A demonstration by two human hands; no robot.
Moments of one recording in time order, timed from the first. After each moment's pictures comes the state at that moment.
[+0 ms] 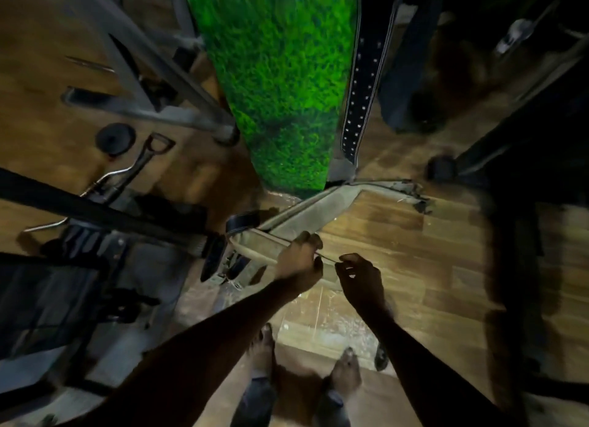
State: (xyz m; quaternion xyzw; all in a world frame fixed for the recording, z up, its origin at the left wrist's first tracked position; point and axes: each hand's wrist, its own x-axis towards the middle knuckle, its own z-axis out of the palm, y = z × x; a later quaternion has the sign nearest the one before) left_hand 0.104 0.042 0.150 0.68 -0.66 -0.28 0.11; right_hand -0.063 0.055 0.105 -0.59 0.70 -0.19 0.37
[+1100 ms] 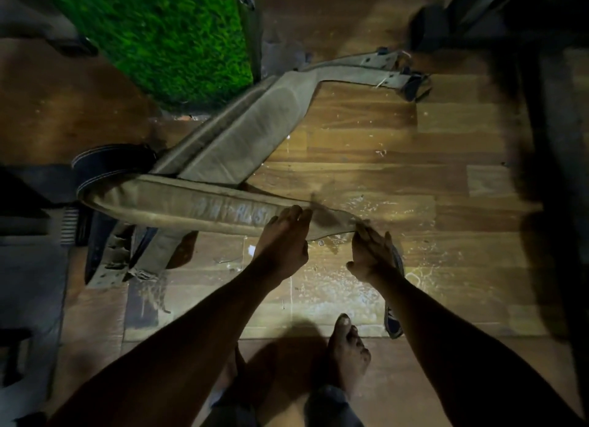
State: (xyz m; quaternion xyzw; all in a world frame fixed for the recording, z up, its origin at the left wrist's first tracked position) left_hand 0.029 0.061 -0.196 0.53 -0.81 -0.25 0.05; right_hand -0.187 0.096 -0.271 -0.65 0.67 0.26 0.25
